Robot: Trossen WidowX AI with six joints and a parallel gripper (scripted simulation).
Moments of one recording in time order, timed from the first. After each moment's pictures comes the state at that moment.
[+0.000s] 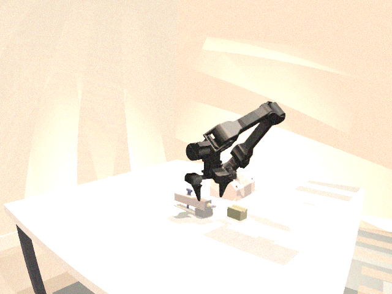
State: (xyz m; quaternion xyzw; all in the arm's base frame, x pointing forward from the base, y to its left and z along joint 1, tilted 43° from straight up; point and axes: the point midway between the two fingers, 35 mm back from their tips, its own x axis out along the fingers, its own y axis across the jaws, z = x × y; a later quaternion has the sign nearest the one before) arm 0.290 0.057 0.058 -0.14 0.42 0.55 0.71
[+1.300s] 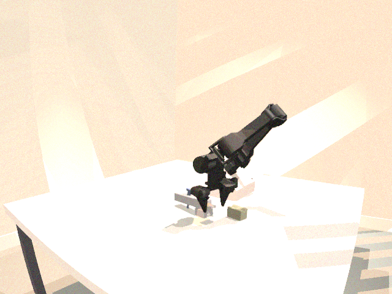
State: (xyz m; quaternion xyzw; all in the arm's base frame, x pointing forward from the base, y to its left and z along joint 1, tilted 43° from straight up) arm 0.288 0.096 0.041 -0.21 0.34 0.59 0.70
